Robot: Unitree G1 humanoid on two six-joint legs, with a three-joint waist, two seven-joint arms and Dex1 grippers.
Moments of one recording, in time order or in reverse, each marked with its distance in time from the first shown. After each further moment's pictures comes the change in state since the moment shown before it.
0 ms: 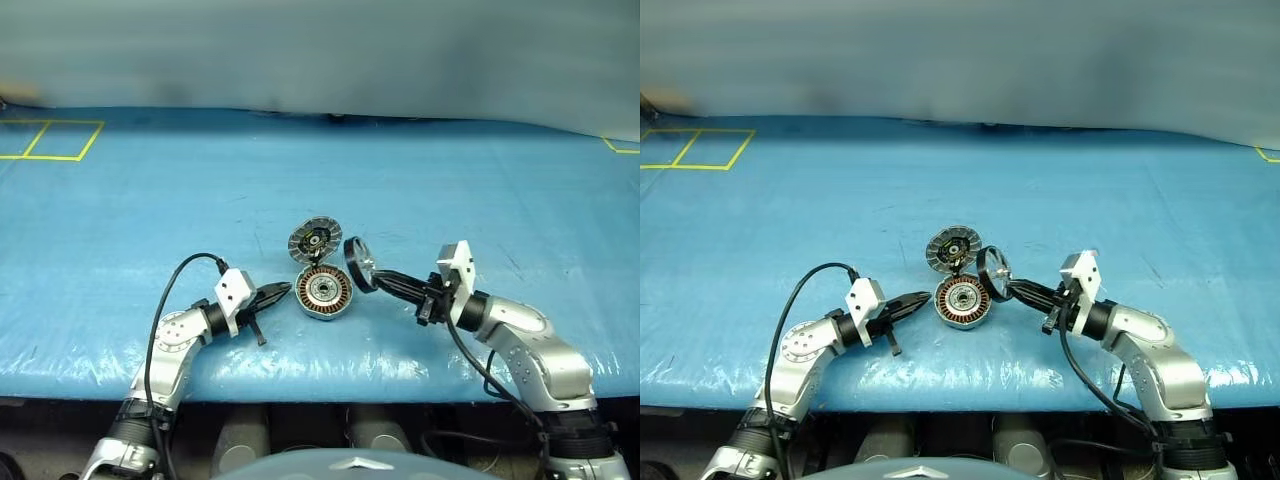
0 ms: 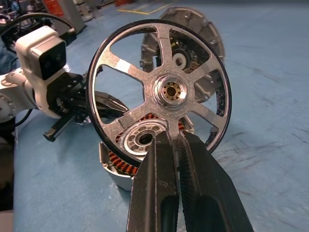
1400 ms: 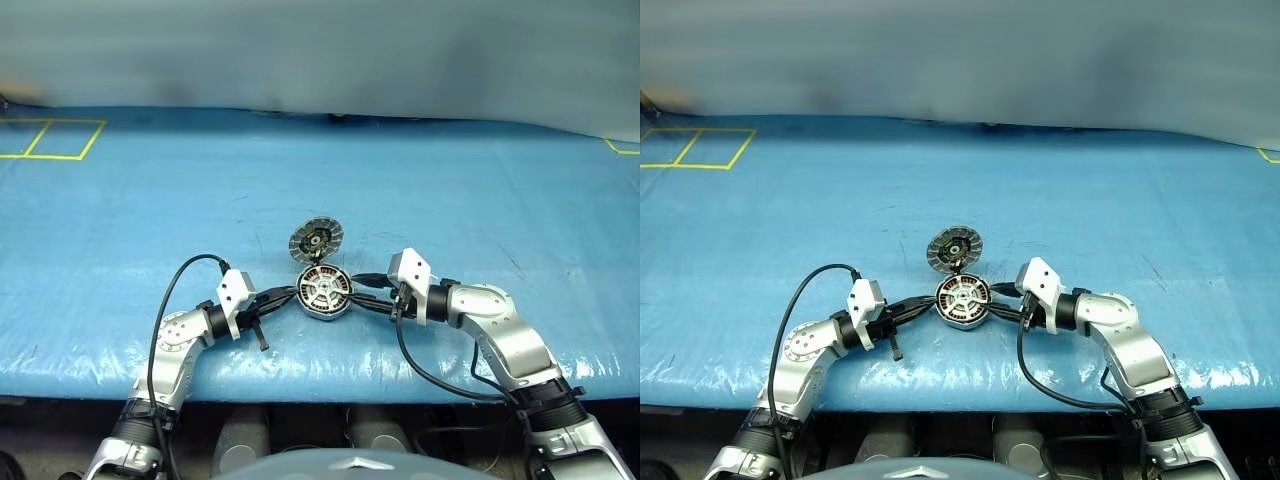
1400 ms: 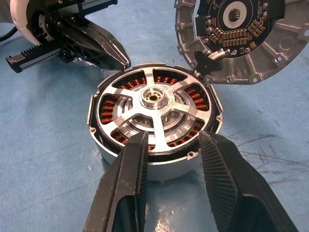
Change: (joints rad) left arm 0.001 -0.015 0.000 0.000 -0.060 0.023 -0.070; right arm -0.125 -0.035 0.192 0.123 -0.252 -0.163 0.022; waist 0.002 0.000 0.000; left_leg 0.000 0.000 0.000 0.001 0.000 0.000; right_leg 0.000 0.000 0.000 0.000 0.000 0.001
